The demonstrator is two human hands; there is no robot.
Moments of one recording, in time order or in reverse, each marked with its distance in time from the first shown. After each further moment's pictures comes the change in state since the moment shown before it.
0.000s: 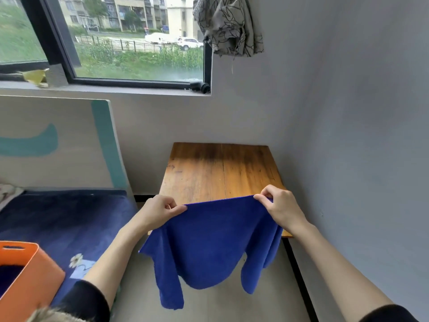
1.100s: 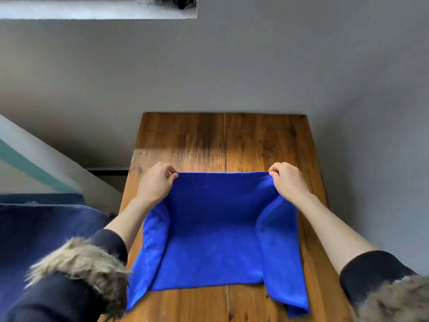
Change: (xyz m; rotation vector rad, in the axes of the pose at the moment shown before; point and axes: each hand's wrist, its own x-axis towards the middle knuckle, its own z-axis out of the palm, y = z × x) left_hand 0.482 -0.057 0.110 0.217 0.033 -0.132; right_hand 0.426 0.224 0.170 -0.195 -0.271 0.313
